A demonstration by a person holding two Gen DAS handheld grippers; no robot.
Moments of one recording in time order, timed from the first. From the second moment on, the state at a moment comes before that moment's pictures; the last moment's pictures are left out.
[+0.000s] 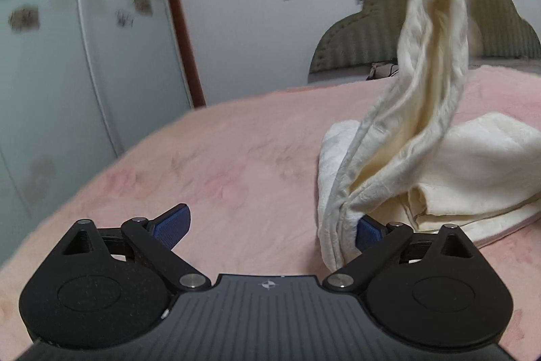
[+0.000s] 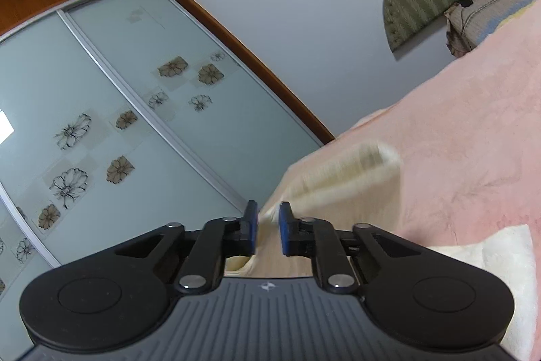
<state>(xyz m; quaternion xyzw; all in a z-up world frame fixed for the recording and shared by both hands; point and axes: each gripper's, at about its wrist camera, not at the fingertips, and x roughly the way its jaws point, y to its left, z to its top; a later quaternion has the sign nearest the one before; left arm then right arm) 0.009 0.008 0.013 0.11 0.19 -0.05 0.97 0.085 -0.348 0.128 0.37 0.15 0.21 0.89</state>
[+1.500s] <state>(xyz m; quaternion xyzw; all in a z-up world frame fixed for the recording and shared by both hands) -0.015 0.027 0.043 0.16 0.13 -0.06 0.98 0.070 -0.359 0.079 0.21 0.24 0.12 0.94</state>
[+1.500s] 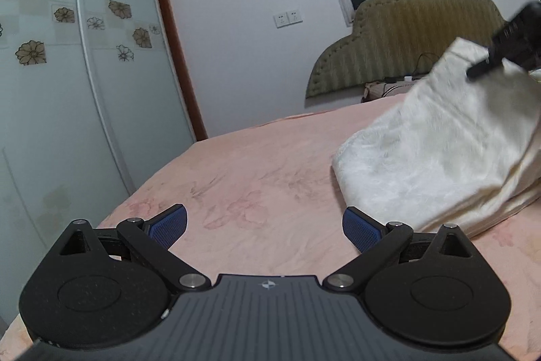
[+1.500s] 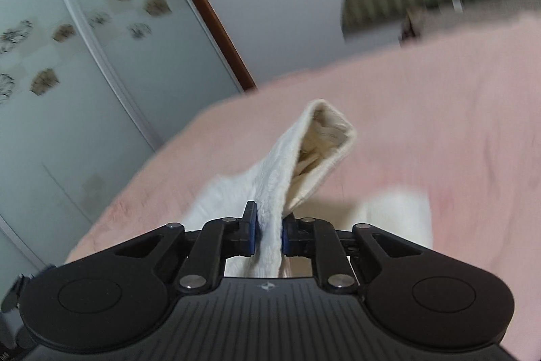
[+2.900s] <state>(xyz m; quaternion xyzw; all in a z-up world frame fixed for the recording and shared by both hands) 0.041 -0.033 0.017 0.07 0.24 -0.14 0.96 0.002 -0.271 0.010 0.03 0.26 0.00 0.97</state>
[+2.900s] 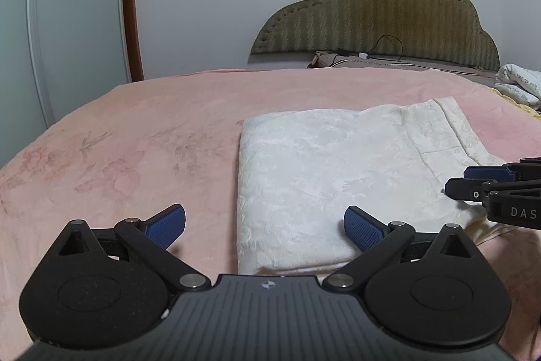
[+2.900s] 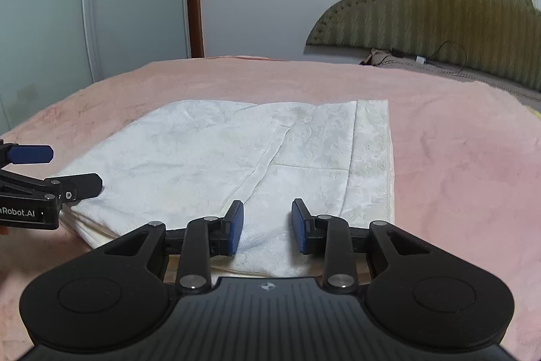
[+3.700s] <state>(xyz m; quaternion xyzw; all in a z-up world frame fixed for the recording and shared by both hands) 0.068 0.002 -0.001 -0.07 0.32 -0.17 0.93 0.001 -0.269 0.005 0.02 0.25 0.00 0.97</state>
